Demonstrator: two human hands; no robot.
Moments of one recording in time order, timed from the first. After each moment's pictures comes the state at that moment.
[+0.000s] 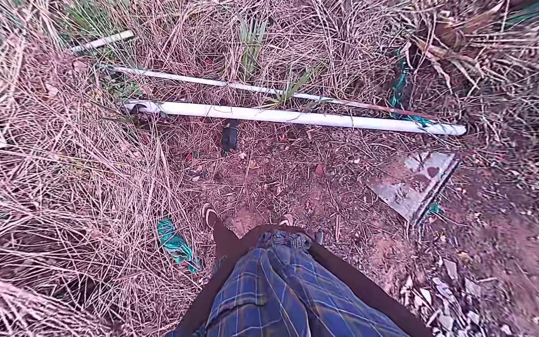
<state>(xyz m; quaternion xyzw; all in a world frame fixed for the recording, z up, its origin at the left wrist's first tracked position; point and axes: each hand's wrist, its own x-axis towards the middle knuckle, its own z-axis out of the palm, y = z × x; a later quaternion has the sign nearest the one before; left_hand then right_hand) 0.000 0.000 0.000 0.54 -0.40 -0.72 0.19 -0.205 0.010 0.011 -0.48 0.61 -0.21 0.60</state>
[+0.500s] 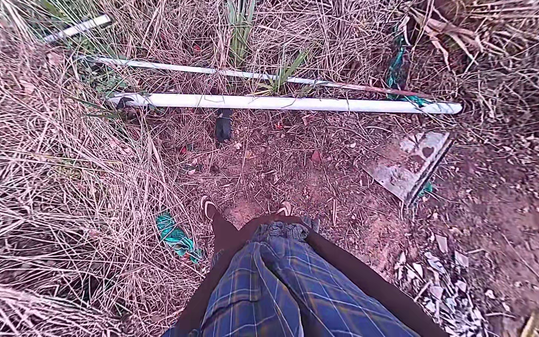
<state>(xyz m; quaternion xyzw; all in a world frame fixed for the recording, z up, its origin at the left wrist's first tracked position) 0.019 0.009 -0.067 0.67 -0.48 -0.56 0.10 -0.213 -0.029 -0.028 -0.51 0.54 0.11 0.66</state>
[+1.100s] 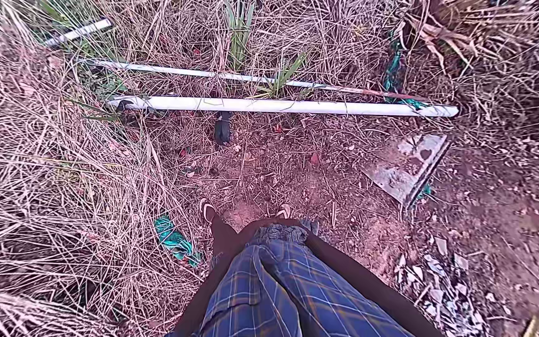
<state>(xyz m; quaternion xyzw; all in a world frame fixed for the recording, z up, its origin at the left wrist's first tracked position) 0.031 0.036 -0.157 0.79 -0.47 -0.39 0.05 -0.212 -0.002 -0.099 -0.47 0.60 0.04 0.65</state>
